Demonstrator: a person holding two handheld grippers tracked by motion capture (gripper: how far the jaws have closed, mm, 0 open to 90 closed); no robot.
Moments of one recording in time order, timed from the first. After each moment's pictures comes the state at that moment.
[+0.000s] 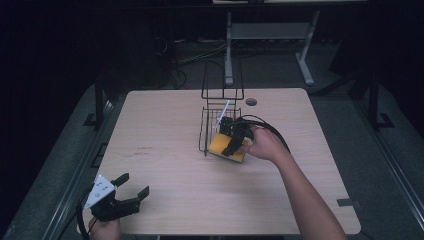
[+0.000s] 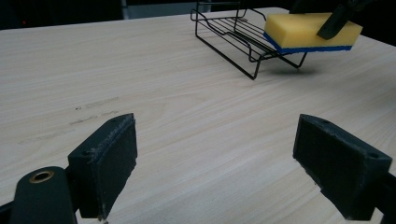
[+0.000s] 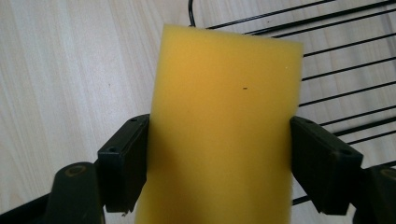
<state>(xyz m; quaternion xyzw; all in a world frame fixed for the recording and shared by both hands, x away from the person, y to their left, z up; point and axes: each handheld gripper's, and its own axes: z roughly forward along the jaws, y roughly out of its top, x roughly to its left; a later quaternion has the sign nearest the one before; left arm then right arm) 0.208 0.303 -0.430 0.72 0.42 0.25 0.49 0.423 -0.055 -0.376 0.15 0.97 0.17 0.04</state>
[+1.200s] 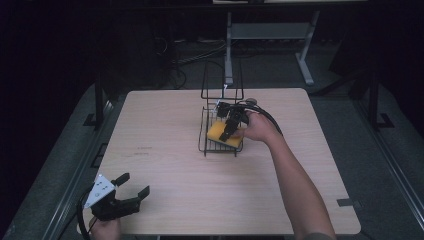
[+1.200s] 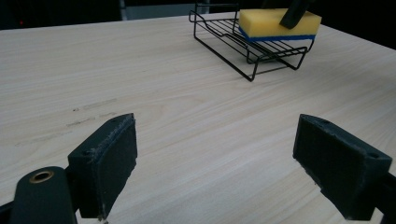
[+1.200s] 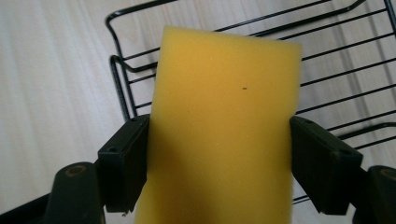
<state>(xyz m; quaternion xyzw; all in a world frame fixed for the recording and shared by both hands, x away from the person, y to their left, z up) 0.209 0.303 -0.430 0.72 0.42 0.24 0.50 0.482 -0.050 -0.379 0.17 0.97 0.16 0.02</state>
